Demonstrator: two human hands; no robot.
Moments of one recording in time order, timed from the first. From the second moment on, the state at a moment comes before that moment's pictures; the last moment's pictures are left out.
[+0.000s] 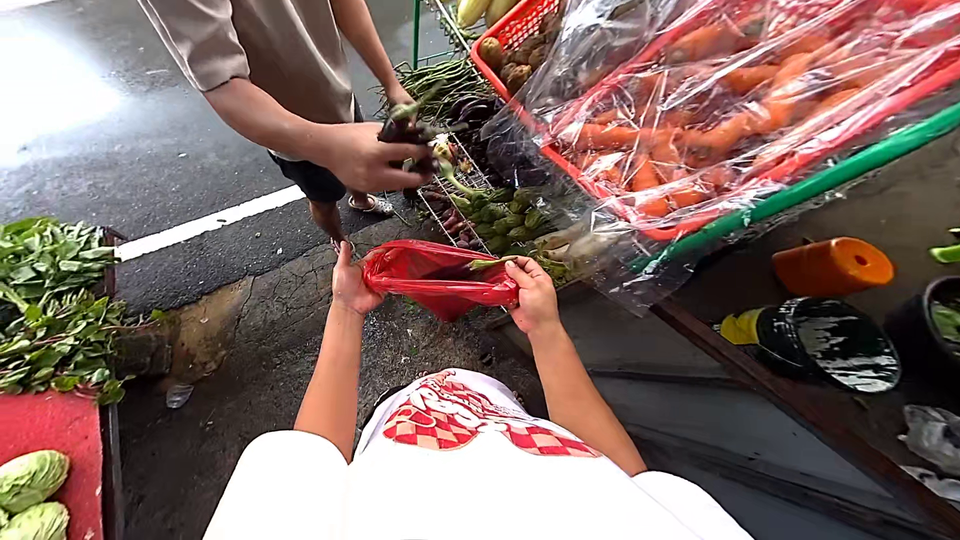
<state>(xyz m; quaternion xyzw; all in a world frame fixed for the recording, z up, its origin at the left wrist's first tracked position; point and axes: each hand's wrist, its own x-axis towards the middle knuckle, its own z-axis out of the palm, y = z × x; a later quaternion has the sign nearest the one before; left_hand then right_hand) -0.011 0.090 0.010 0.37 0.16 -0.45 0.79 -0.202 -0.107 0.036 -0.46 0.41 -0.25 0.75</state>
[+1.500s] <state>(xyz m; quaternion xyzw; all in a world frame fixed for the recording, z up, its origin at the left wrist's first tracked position) -0.050 0.058 -0.034 0.51 -0.10 -0.51 0.69 -0.236 -0.130 0.023 -0.43 0.42 -0.25 0.76</state>
